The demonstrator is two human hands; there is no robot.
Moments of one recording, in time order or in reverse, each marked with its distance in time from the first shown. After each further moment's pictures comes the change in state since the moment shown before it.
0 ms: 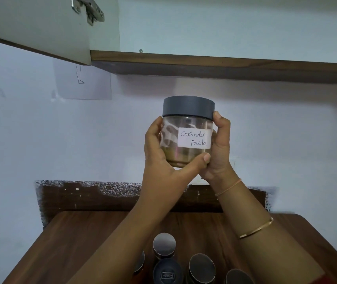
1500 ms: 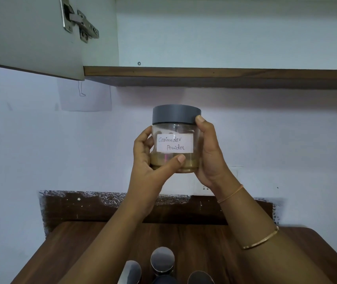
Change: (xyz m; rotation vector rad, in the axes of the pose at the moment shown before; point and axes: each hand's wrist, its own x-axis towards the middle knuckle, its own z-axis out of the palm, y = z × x) left_hand 0.025 -0.023 0.000 -0.206 -0.040 -0.052; right_hand 0.006 -0.021 -0.004 -0.326 0.019 -0.016
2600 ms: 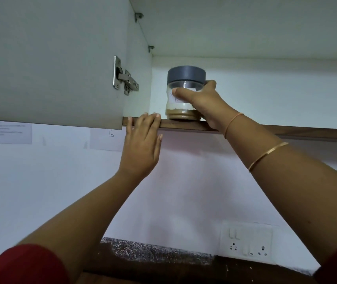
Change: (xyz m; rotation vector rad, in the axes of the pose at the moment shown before) left_hand 0.175 0.012 -0.096 1.448 0.223 0.737; right_hand 0.192 -0.101 0.072 -0.573 0.113 -0.213
